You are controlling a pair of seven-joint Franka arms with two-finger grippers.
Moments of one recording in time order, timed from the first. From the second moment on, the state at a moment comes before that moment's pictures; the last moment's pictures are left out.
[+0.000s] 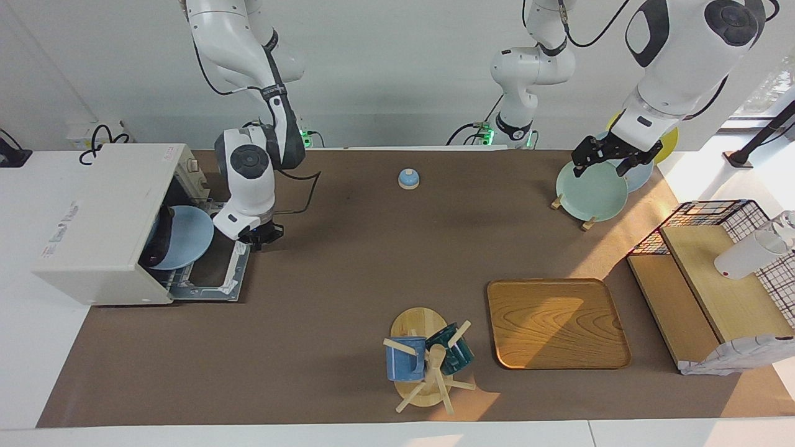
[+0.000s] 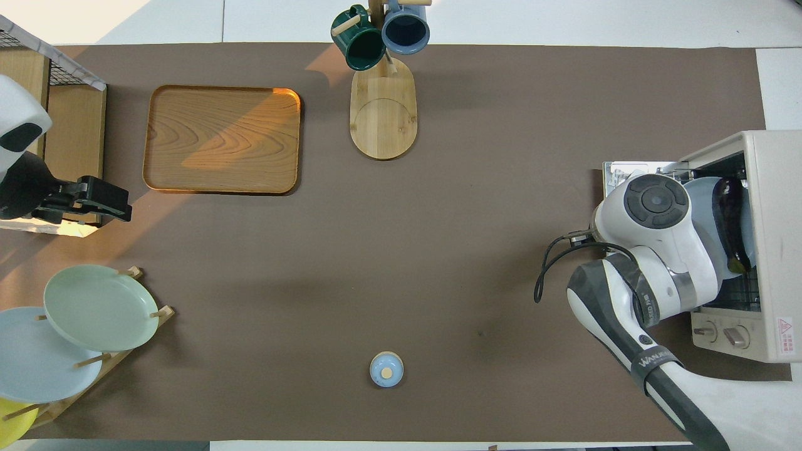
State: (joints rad) left arm -0.06 -0.01 -0.05 -1.64 -0.03 1.52 -0.05; right arm 0.02 0.14 0.09 -2.24 -0.32 2.28 0.21
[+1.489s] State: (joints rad) left arm -0.06 -0.01 -0.05 -1.64 -0.03 1.52 -0.05; right arm -0.13 0.03 0.10 -1.96 -0.31 1.86 -0.14
